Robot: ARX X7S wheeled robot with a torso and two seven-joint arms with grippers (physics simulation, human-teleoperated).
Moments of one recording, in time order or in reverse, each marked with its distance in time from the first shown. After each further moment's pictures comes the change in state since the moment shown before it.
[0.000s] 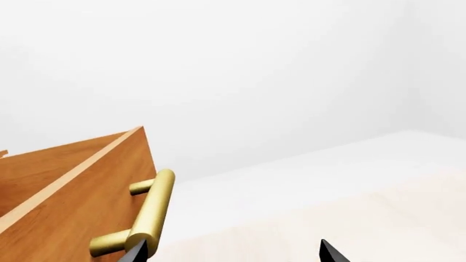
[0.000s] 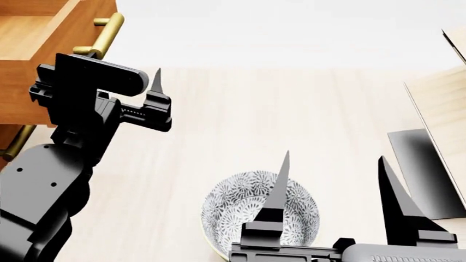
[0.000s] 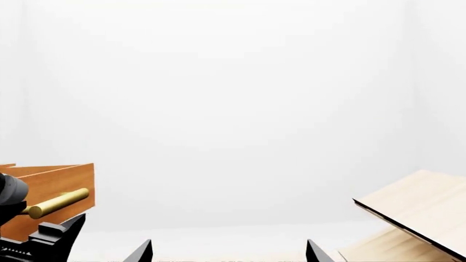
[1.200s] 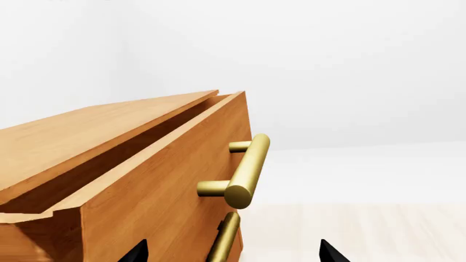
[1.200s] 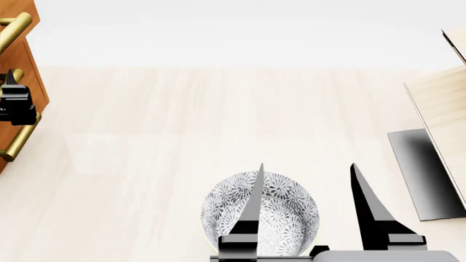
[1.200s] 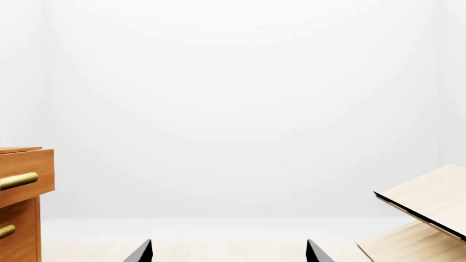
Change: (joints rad) left arm 0.057 -0.293 -0.205 0.042 -0.088 -0.093 -0.092; right arm -0.014 0.034 -0.093 0.028 0.001 -0.039 0.034
